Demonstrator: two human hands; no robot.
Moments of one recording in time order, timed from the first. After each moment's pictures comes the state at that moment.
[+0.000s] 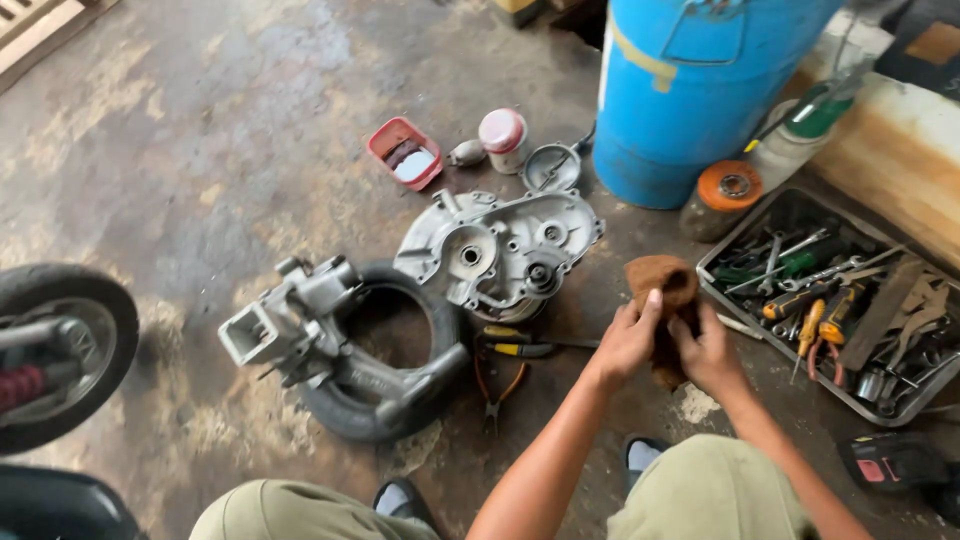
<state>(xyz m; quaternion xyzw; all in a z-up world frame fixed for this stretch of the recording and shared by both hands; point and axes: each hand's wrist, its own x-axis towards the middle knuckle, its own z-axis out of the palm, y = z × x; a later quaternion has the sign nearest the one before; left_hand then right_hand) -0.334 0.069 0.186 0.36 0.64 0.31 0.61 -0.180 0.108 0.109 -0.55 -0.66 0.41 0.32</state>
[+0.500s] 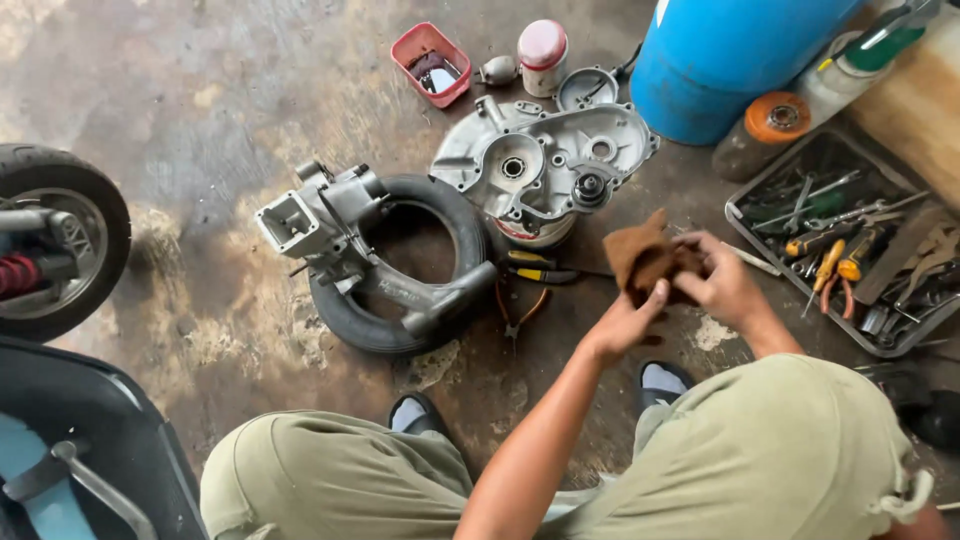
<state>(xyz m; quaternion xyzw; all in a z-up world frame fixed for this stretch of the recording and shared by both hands) -0.370 -0.051 0.196 0.33 0.57 0.41 0.63 -0.201 0.075 0.128 -0.42 -0.71 0.49 0.29</state>
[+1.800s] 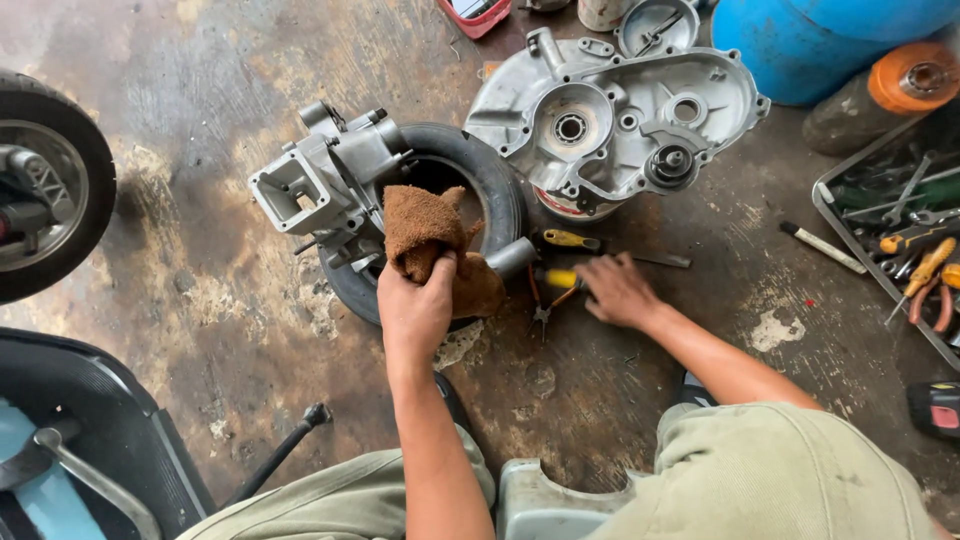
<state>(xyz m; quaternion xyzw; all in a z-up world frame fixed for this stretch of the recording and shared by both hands) -0.610 -0.150 0.228 0.16 0.83 0.48 0.25 -0.354 0.038 -0.101 -0.20 -0.98 0.05 0.07</state>
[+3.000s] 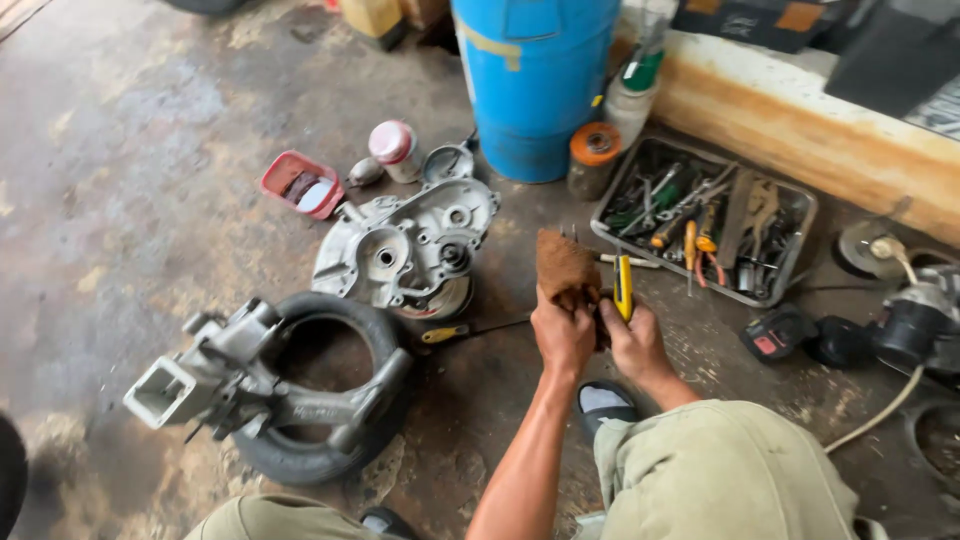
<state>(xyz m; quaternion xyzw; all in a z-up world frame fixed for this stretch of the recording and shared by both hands) -0.289 0.006 0.170 0.41 0.71 0.47 0.33 -0.176 -0.003 0.168 -0.54 -0.52 0.45 0.48</state>
